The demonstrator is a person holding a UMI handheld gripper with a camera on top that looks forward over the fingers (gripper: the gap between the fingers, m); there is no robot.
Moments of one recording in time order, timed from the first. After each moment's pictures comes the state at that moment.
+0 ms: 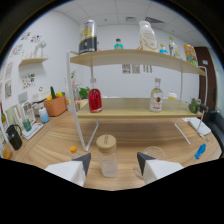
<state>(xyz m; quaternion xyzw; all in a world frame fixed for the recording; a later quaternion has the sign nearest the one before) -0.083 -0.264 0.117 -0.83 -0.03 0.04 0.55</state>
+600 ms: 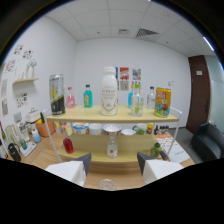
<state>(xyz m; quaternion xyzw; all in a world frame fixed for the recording) 0.045 -0.259 0.294 -0.80 -0.01 0.00 0.60</state>
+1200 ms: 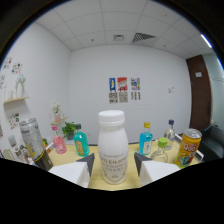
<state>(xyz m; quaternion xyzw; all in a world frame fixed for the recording) 0.029 -0.096 0.392 -0.77 0.02 0.02 0.64</state>
